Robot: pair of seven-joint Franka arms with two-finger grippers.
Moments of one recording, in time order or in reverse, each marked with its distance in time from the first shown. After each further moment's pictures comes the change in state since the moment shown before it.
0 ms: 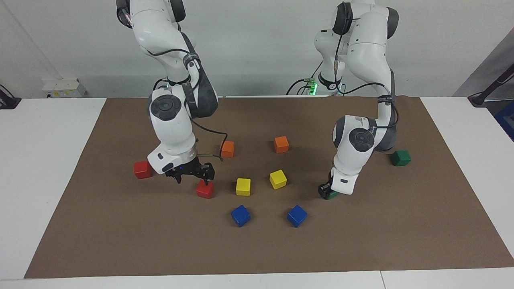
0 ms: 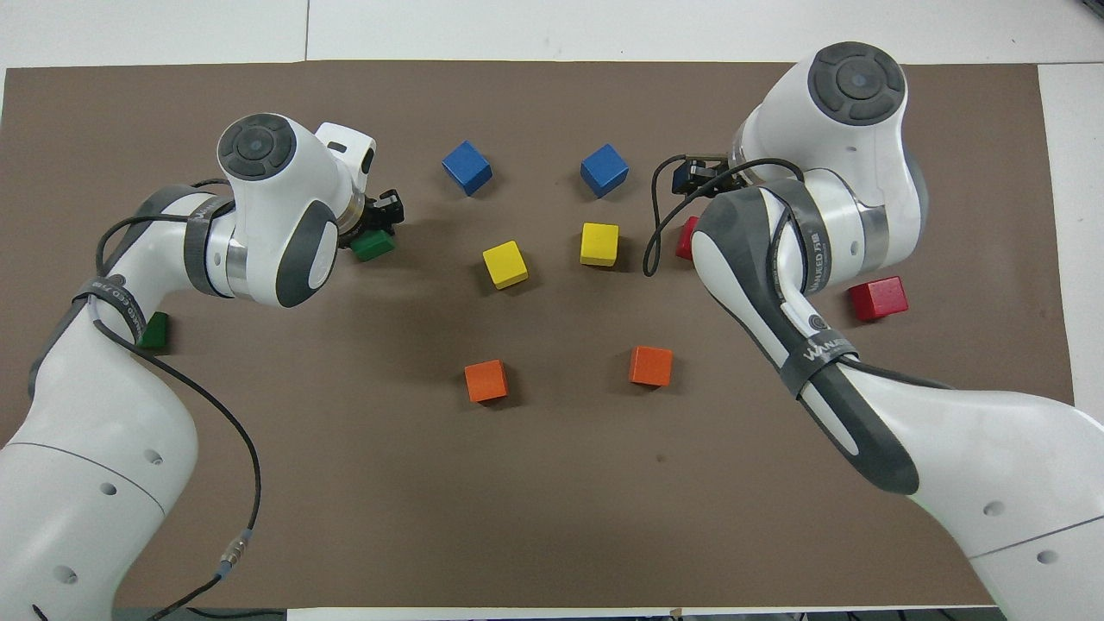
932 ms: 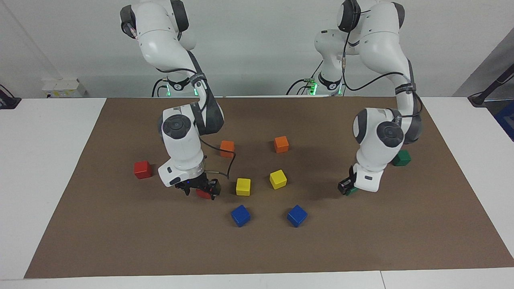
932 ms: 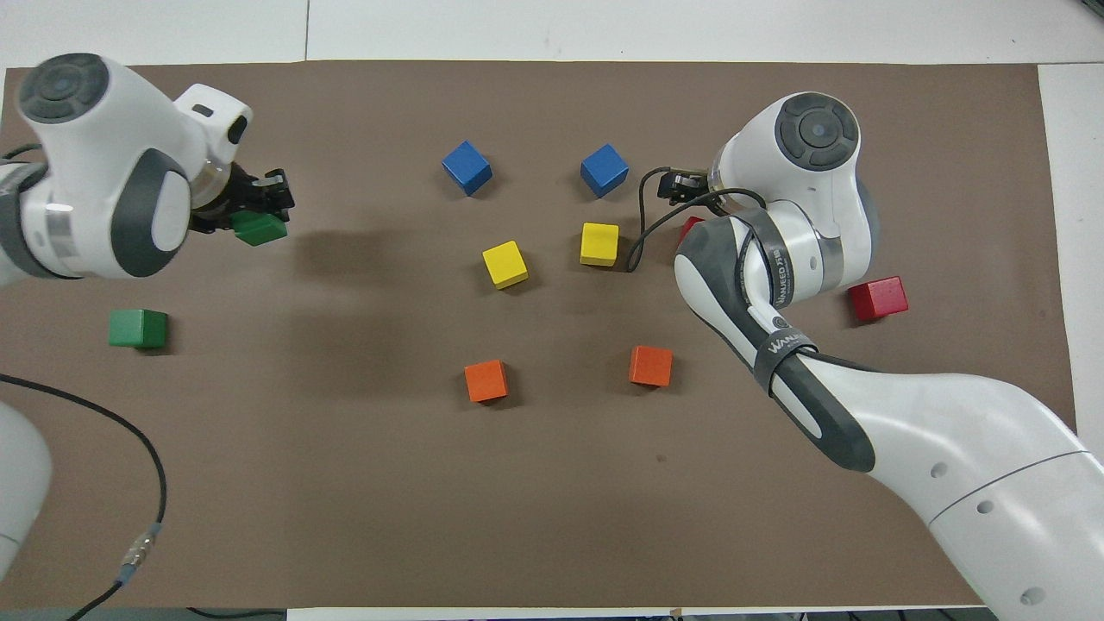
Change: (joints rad) left arm 0.203 -0.117 0.011 0.071 -0.007 -0.238 0.387; right arm 0.002 0.039 -0.003 -0.129 0.001 0.236 0.096
